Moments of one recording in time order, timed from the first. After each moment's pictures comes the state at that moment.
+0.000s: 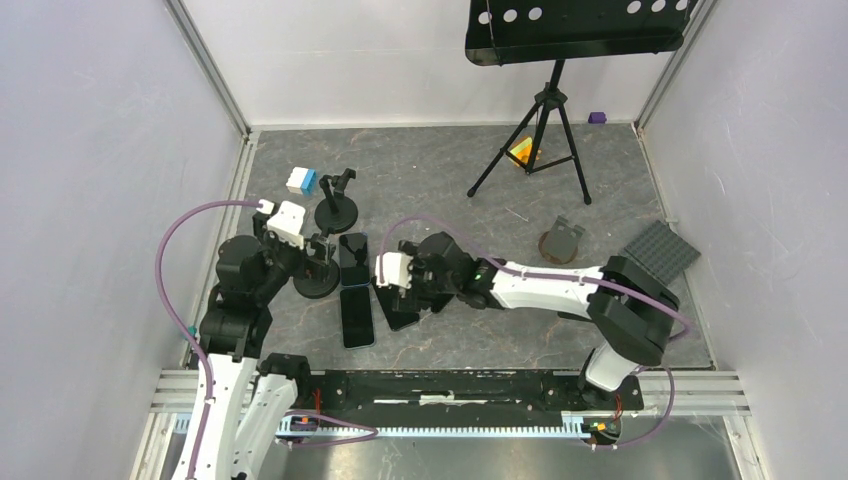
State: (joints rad) left arm -0.10 0.55 0.74 -0.51 0.22 0.20; right arm 1.02 1.63 0.94 0.07 -0.12 -0.56
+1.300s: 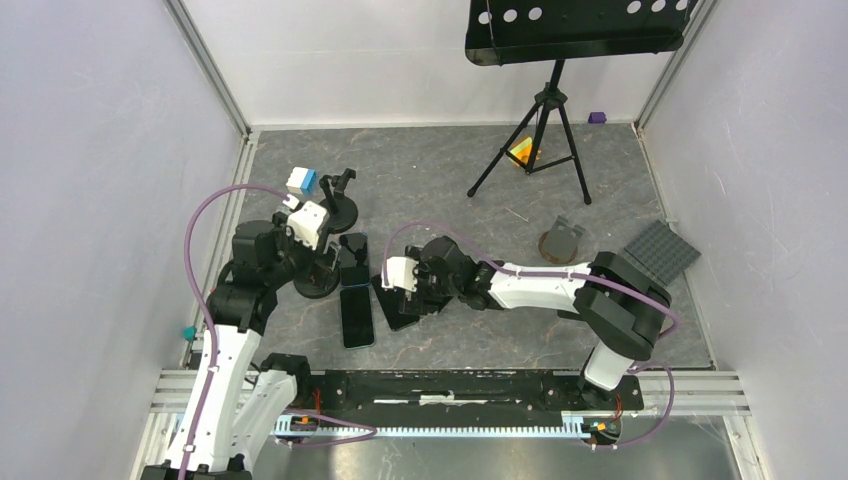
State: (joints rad) left arm -0.10 0.69 0.77 -0.66 0.26 0.33; right arm 1.01 1.69 0.92 0.09 -0.12 -0.56
